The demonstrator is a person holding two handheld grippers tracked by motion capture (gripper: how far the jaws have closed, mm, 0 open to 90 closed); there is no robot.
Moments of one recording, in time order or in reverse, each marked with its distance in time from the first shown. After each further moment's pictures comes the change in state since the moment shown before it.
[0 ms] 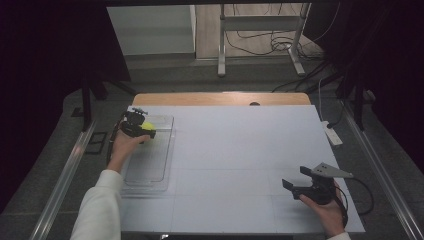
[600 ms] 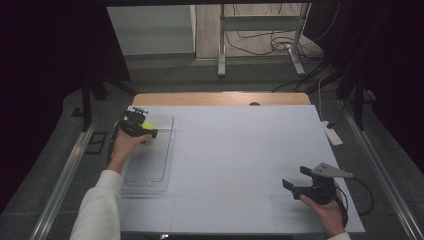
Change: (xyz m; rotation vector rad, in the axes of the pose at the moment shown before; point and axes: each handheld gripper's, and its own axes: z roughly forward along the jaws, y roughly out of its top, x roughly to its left) left arm -0.003 0.001 -0.007 -0.059 0.001 -0.002; right arm 0.000 0.000 0.000 -0.001 0.000 0.000
